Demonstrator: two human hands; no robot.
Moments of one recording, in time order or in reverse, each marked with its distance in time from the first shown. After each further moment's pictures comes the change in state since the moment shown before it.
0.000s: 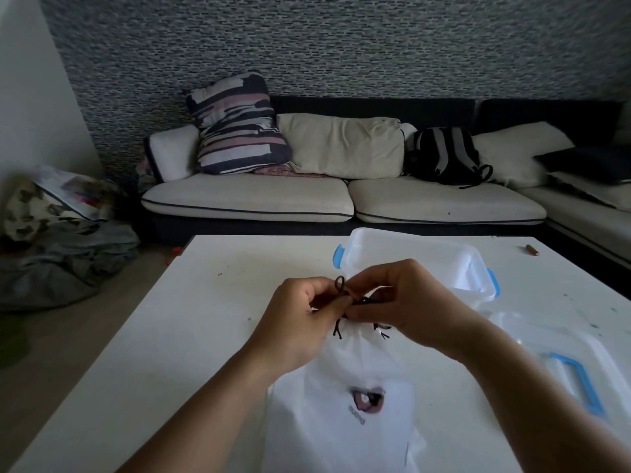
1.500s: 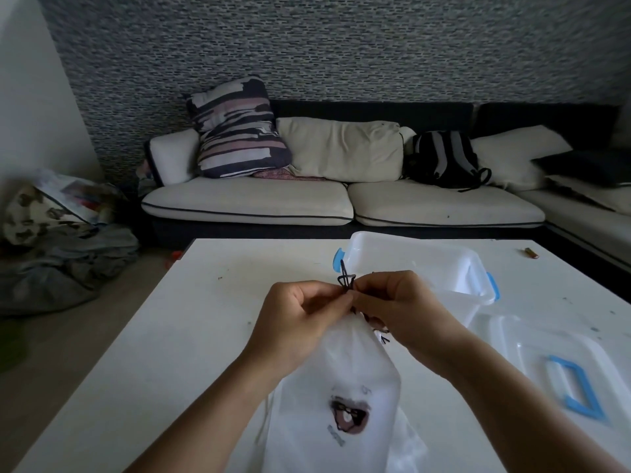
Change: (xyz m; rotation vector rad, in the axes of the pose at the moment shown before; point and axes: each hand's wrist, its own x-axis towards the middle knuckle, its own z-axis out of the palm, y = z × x) left_hand -0.005 0.009 0.001 -0.165 0.113 -0.055; right_hand 0.006 0.017 0.018 0.276 0.098 -0.004
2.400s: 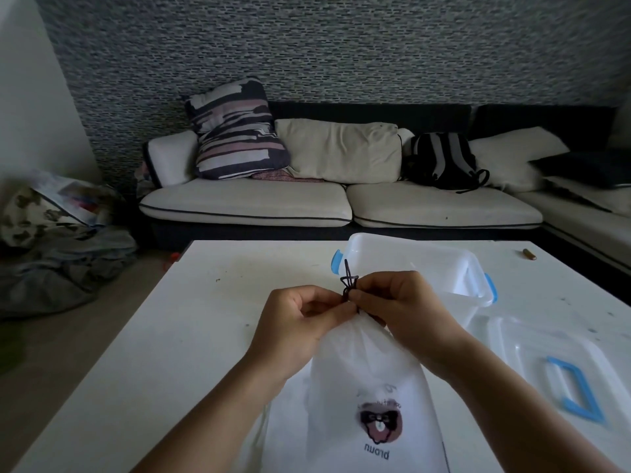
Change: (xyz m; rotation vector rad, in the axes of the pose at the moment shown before) left_hand 0.000 -0.002 0.002 -0.075 -0.010 -0.124; right_hand -0.003 -0.005 -0.001 -0.032 0.086 -0.004
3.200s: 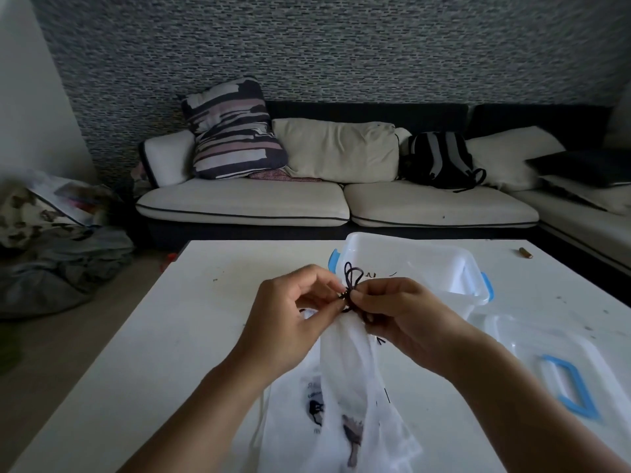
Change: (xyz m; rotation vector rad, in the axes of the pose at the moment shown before) left_hand 0.003 0.005 -0.011 0.351 -0.021 0.500; right_hand 0.004 0.004 -0.007 0.355 -0.188 0.225
